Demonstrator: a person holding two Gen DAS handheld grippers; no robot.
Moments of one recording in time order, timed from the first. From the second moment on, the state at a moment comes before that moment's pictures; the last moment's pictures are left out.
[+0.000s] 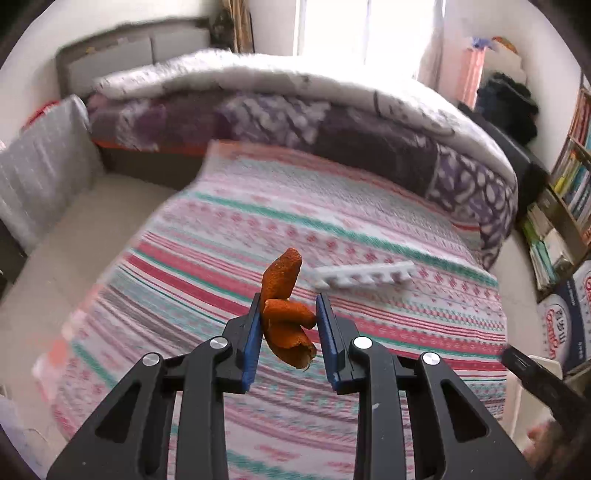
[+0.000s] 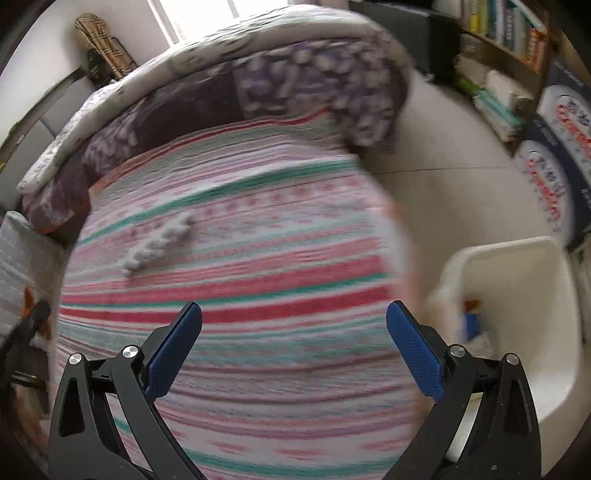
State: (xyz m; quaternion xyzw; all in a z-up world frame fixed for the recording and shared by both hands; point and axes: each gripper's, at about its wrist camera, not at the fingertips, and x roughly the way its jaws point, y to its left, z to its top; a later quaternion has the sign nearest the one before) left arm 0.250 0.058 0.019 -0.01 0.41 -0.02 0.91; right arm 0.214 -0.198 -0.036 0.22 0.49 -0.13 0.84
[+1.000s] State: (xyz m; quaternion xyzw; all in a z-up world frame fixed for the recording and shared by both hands) left arm 0.222 0.142 0.051 -0.01 0.36 0.02 0.93; right arm 0.335 -0.044 -0.086 0.10 0.48 -0.01 0.87
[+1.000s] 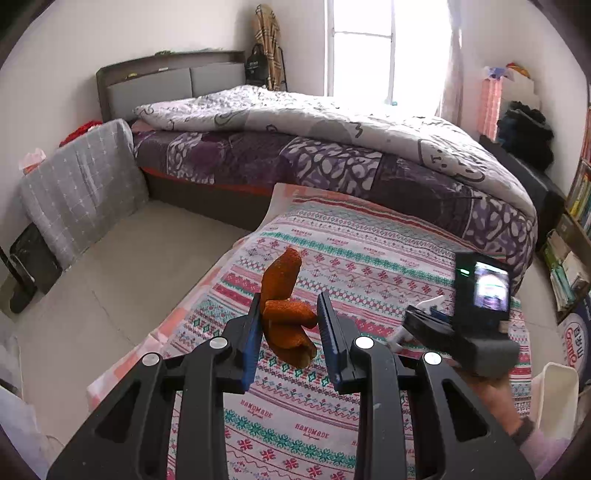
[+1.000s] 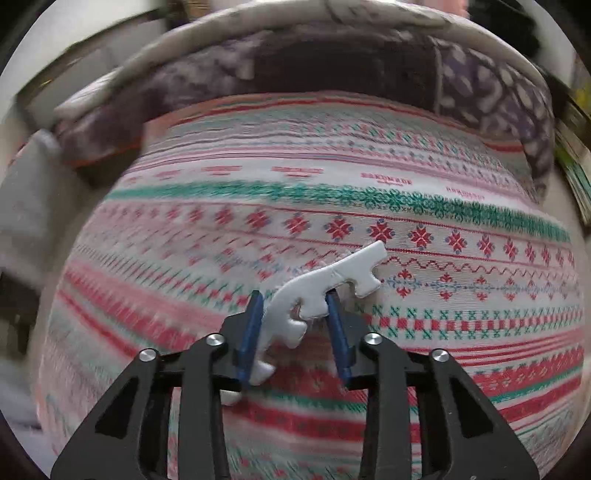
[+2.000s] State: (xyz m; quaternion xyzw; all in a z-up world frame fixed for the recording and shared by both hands) left arm 0.196 0.076 0.058 0.01 0.33 -0.03 0.94; right arm 0.172 -0.151 0.017 0.12 0.35 0.03 0.93
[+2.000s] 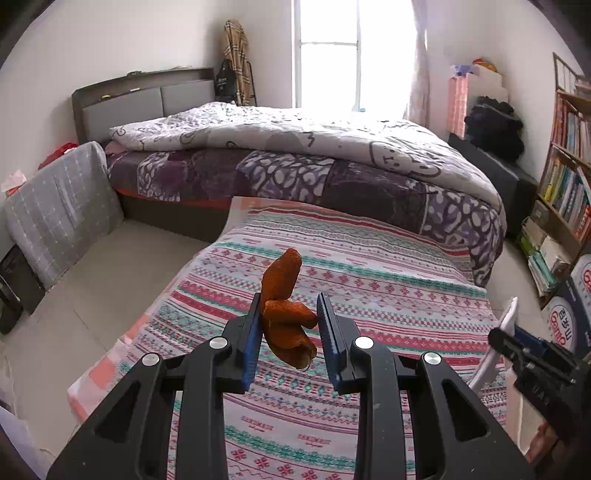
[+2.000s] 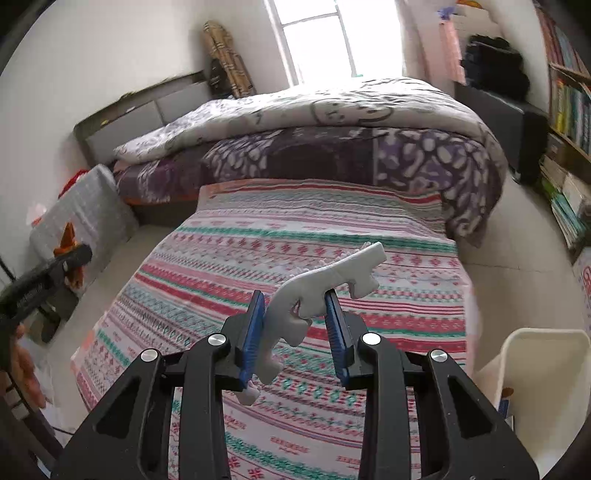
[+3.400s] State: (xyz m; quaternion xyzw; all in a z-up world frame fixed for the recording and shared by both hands) left arm 0.141 -0.185 0.051 0.08 0.33 -0.27 0.90; right arm 0.071 -0.401 0.012 0.28 0.38 -0.27 0.84
